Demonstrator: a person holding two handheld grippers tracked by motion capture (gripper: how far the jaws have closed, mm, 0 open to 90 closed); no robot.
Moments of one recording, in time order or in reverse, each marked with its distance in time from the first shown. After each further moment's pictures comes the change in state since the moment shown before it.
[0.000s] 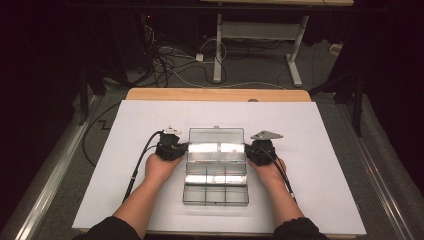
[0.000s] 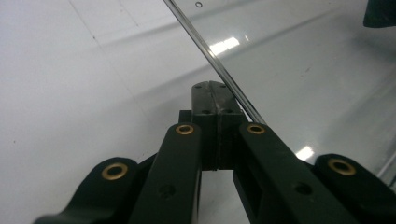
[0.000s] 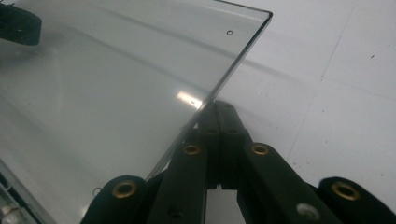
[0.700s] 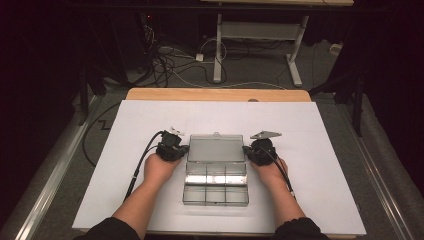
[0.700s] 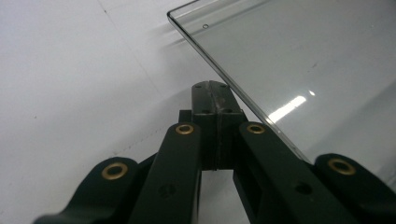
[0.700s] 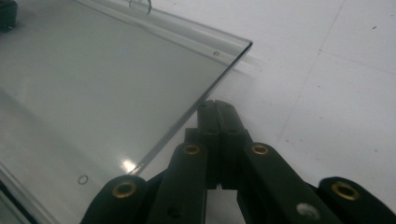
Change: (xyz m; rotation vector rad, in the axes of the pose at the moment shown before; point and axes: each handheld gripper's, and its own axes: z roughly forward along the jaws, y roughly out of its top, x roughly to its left) left arm -0.007 0.001 -0.002 0.092 0.087 0.016; right arm -0.004 0.000 0.000 0.091 -0.013 0.010
